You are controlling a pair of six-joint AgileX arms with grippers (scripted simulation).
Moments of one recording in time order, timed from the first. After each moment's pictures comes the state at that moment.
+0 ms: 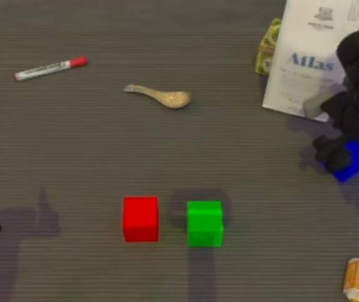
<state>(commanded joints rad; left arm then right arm) 0.02 0.00 0.00 0.00 0.00 0.00 0.13 2.25 1.54 -0.85 -0.01 -0.46</state>
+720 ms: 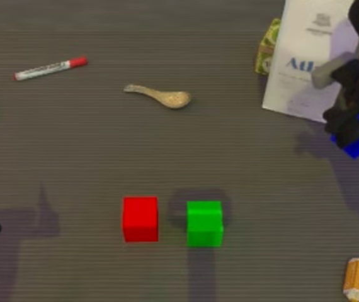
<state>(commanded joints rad) 0.02 0.00 0.00 0.00 0.00 0.00 0.13 2.15 1.67 -1.07 -0.01 -0.47</state>
